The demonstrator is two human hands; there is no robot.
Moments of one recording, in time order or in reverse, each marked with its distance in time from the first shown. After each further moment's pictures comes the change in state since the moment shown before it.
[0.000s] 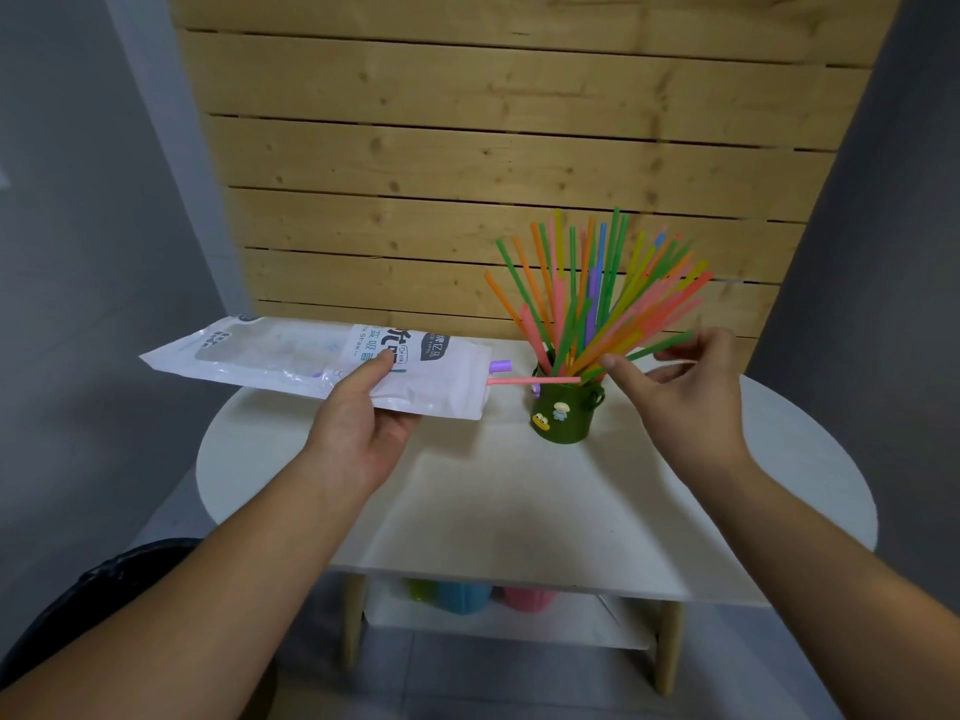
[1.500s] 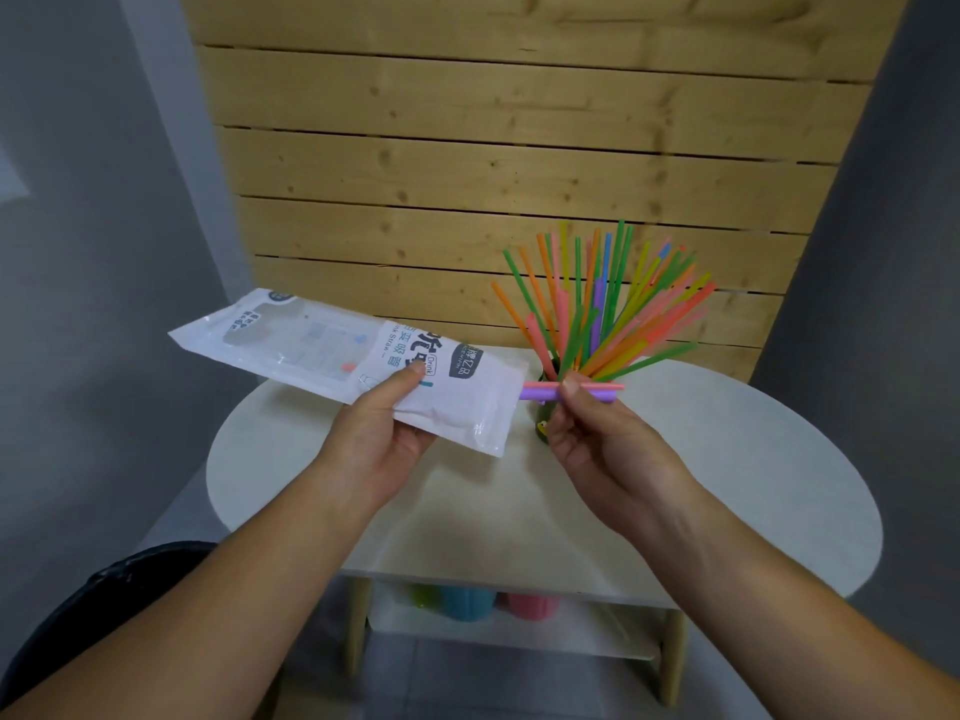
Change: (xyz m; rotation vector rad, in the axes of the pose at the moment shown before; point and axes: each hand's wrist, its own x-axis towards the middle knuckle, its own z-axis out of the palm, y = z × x) left_hand -0.005 -0.005 -0.002 0.131 -0.137 0.020; right_hand -0.043 -0.028 0.037 1.212 -0.368 0.715
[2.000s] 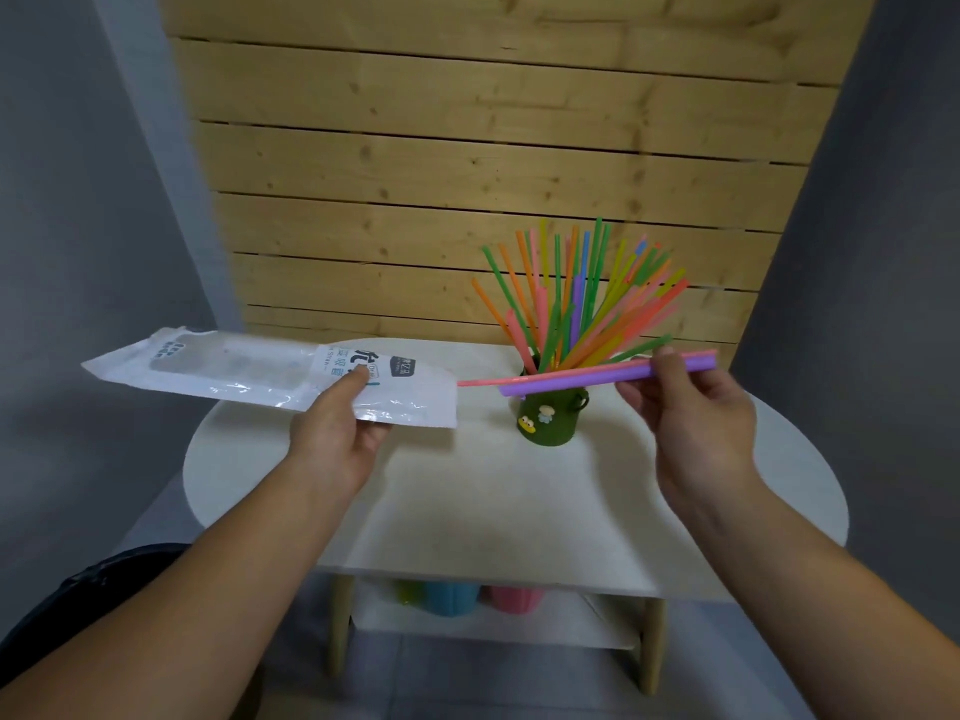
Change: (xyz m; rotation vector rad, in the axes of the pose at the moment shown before) left_hand 0.026 0.000 -0.024 -0.045 0.257 0.048; right_hand -0.007 -0.050 -0.025 -0.403 0.298 -0.606
